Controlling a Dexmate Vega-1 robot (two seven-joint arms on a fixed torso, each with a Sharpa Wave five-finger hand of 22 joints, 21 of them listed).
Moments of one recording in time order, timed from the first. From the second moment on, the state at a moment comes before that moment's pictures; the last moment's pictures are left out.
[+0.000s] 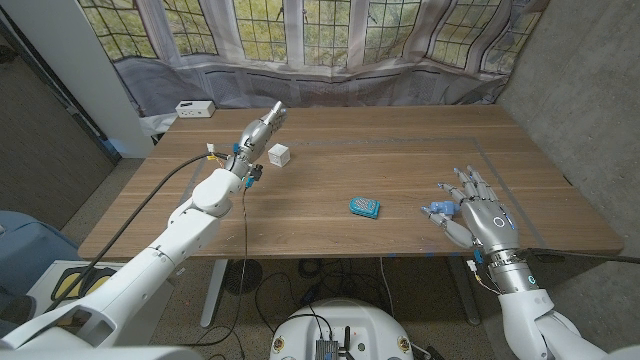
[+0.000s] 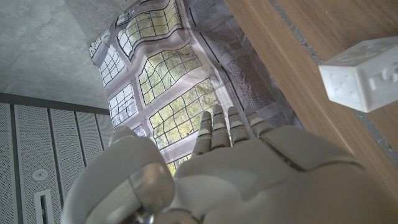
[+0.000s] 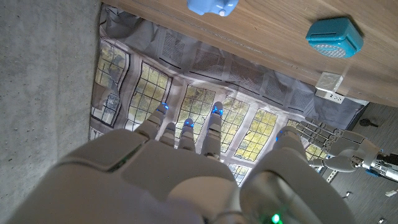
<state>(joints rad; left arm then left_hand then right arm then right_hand) 0.90 0.62 0.38 -1.56 -0.44 -0.31 0.07 0.39 0.13 -0.10 0.03 0.20 0.21 0.11 0.19 0.18 0.23 0.10 0.23 0.19 0.13 0.11 0.19 0.18 0.00 0.12 0.20 0.17 -1.79 -0.84 -0.15 -2.18 -0.85 -0.37 -0.68 0.19 0.07 0.14 -0.11 0.20 0.42 -0.08 0.22 0.19 -0.01 0.06 0.18 0.20 -0.15 0.09 0.18 0.22 0.01 0.07 0.17 0.17</state>
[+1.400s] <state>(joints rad) 0.90 0.62 0.37 -1.58 -0.44 -0.29 0.09 0.39 0.13 -0.10 0.03 0.20 0.23 0.11 0.19 0.18 0.23 0.10 0.22 0.19 0.13 0.10 0.19 0.18 -0.01 0.13 0.20 0.17 -1.69 -0.90 -0.29 -2.18 -0.83 -0.58 -0.57 0.18 0.10 0.15 -0.09 0.19 0.46 -0.13 0.20 0.19 -0.17 0.01 0.19 0.20 -0.17 0.09 0.19 0.22 -0.18 0.10 0.17 0.18</state>
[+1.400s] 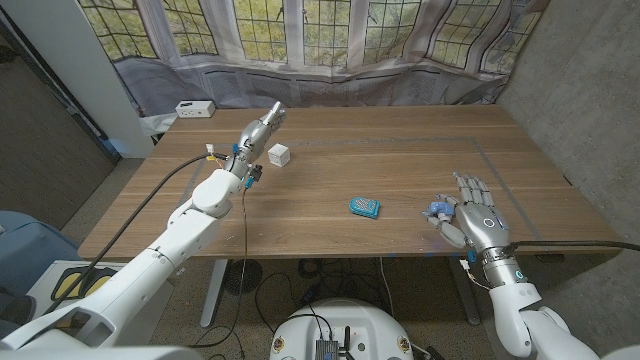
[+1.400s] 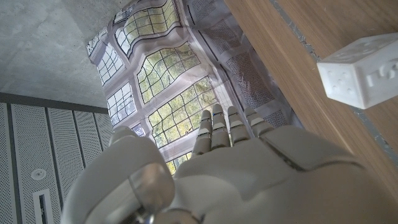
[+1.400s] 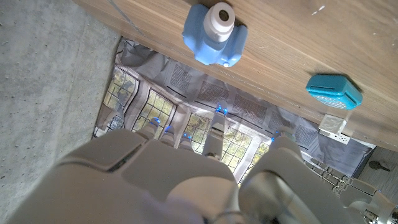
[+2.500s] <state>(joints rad) 0.89 0.61 0.38 -1.56 -0.44 -0.29 0.07 0.39 0.13 -0.10 0.03 0.20 0.23 0.11 0.19 0.18 0.23 0.10 0.22 0.19 0.13 0.10 0.19 0.18 -0.01 0.13 0.20 0.17 -1.66 -0.95 -0.35 -2.17 -0.73 -0.62 -0.60 0.18 0.10 0.16 -0.10 0.19 0.46 -0.14 0.20 0.19 -0.17 0.01 0.19 0.20 -0.17 0.09 0.19 0.22 -0.18 0.10 0.18 0.18</state>
